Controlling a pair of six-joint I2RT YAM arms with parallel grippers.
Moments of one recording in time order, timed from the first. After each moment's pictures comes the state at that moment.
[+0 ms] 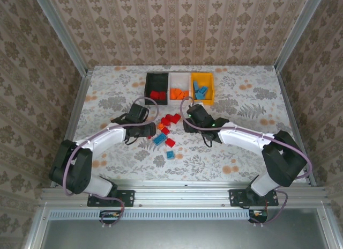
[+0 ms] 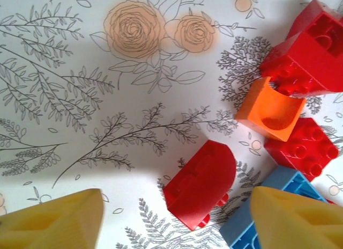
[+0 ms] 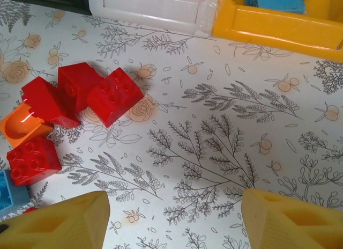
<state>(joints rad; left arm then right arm) -0.52 1.44 0.81 -0.44 -0.04 -0.44 0.69 1.54 0.95 -0.26 0.30 0.42</state>
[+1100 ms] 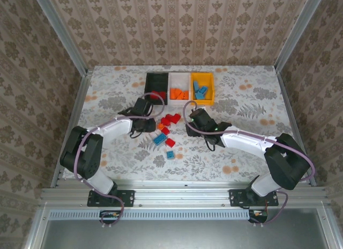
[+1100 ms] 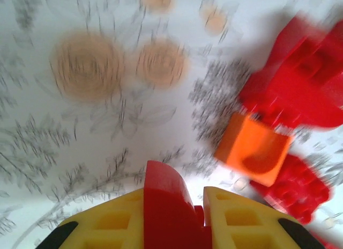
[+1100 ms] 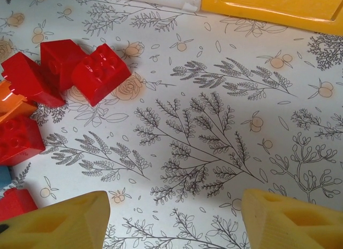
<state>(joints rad) -0.51 1.61 0.97 -0.43 0.01 -0.37 0.69 1.50 0.86 -0.23 0.30 0.42</state>
